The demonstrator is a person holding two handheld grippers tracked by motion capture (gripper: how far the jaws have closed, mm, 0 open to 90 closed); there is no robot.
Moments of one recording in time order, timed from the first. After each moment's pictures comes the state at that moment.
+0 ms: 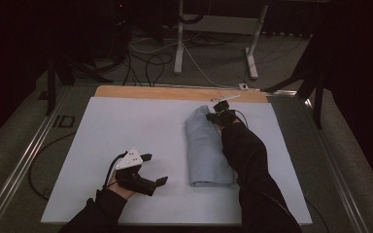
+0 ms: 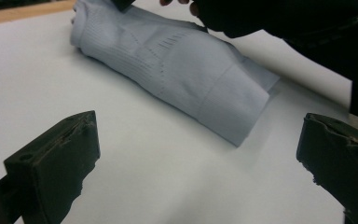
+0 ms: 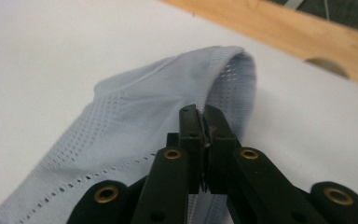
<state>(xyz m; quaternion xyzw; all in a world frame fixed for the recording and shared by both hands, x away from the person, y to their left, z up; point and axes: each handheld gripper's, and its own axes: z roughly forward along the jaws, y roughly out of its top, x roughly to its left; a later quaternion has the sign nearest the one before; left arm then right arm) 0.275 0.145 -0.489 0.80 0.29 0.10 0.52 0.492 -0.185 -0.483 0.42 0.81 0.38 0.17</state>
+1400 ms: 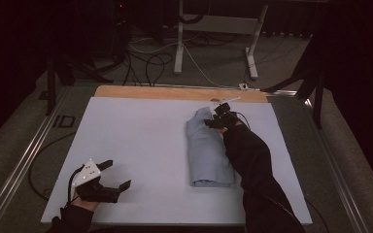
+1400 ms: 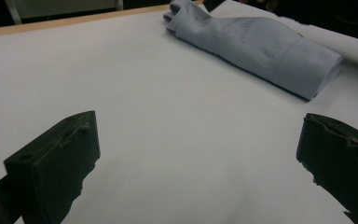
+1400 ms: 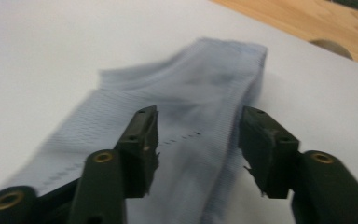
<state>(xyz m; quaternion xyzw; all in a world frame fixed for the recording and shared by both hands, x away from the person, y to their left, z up) 0.247 0.241 -0.517 0.76 0.34 0.19 0.52 0.485 -0.189 -0.488 0.42 0.82 0.35 0.16</state>
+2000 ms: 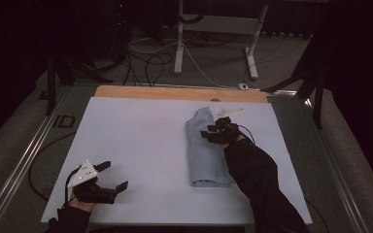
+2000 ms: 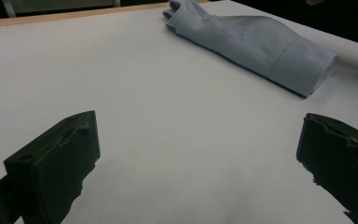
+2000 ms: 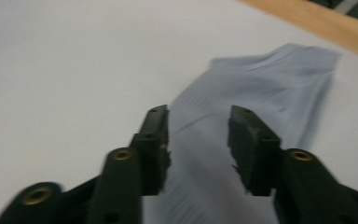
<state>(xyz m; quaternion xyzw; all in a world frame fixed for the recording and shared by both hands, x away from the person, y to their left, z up) 0.248 0.249 -0.522 0.76 0.34 0.17 0.53 0.399 -0.175 -0.459 0.35 0.84 0.40 0.15</state>
